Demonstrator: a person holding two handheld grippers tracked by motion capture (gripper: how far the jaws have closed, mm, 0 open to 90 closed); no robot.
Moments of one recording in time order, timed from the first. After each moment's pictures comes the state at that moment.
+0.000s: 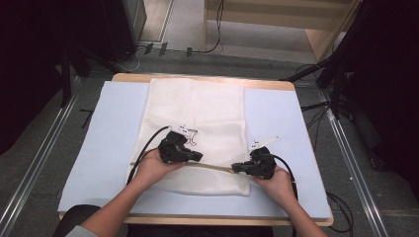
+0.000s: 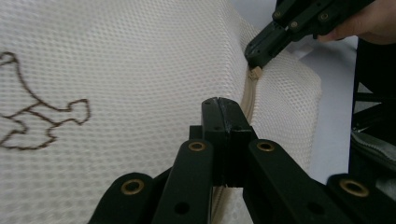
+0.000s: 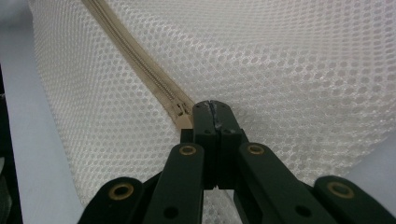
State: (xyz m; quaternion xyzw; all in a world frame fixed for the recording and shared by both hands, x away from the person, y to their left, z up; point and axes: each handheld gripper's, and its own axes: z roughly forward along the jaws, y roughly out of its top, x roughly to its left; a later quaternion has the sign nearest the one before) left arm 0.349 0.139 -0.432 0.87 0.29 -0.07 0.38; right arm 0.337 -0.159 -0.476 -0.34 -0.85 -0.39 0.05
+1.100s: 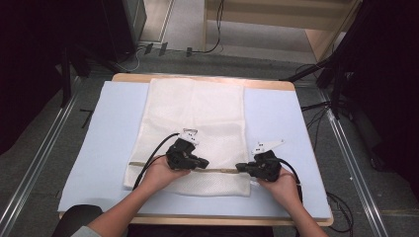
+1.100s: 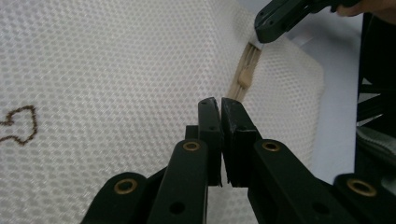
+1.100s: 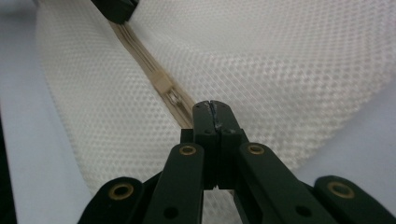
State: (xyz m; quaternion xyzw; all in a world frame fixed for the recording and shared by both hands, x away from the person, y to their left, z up) left arm 0.342 0.121 -0.444 0.88 0.28 -0.07 0.38; right arm 0.323 -0.170 -0.465 -0.31 -0.87 -0.39 -0.01
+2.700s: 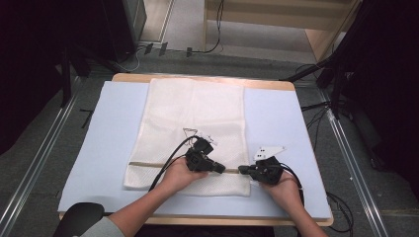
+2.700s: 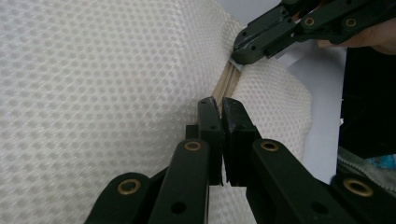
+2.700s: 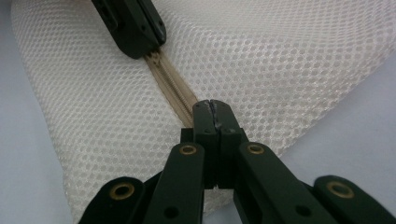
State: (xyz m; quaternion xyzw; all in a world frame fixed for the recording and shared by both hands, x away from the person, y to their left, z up) left arm 0.353 0.080 -0.461 0.87 0.31 -0.15 0.35; right arm 0.316 -0.176 -0.478 -0.29 -0.87 -0.39 -0.05
